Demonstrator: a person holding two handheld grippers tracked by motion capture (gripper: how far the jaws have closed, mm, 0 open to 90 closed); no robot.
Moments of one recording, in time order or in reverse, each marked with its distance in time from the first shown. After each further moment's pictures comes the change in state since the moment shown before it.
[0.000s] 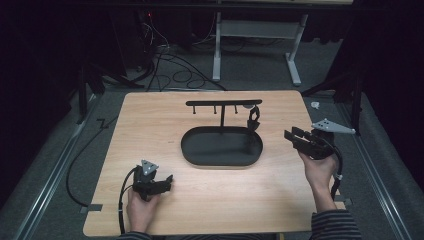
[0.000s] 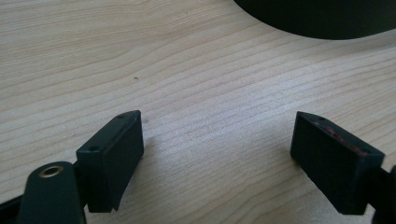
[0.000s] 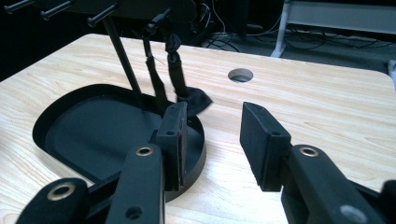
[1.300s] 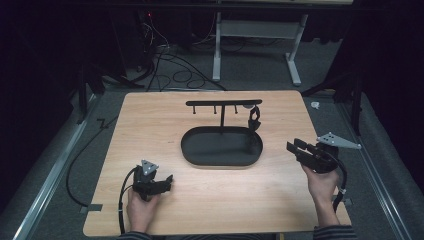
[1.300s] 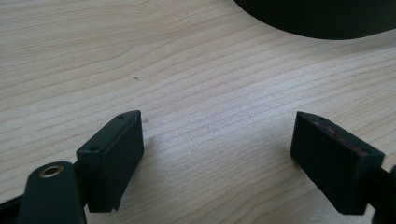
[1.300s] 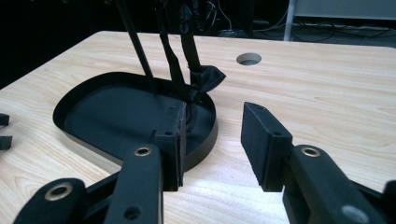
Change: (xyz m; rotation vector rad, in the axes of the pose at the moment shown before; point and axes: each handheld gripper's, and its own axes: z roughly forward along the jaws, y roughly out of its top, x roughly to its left) left arm 0.000 0.000 0.000 0.000 0.000 0.000; right arm 0.004 -0.031 -0.018 -0.007 0.031 0.041
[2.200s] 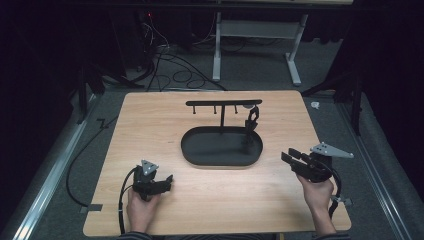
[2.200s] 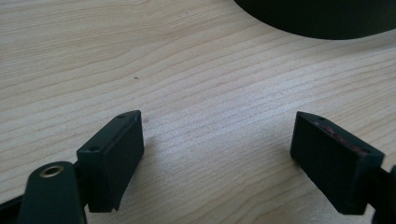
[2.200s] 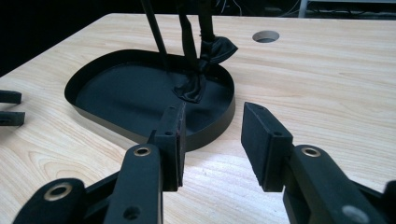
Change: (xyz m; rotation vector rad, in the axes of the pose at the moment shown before) left arm 0.000 0.000 0.000 0.000 0.001 0.000; right arm 0.011 -0.025 0.004 0.040 0.035 -0.003
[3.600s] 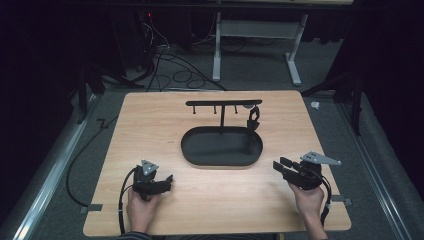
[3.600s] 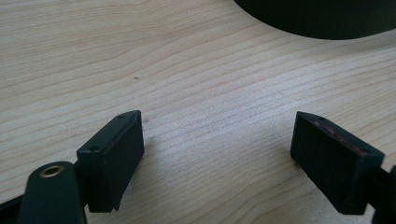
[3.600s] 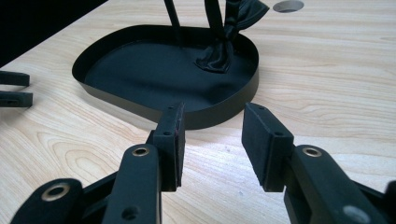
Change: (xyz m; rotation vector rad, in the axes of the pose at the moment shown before) left arm 0.000 0.000 0.000 0.000 0.000 0.000; right arm 0.011 -0.028 0.017 0.041 0.039 0.028
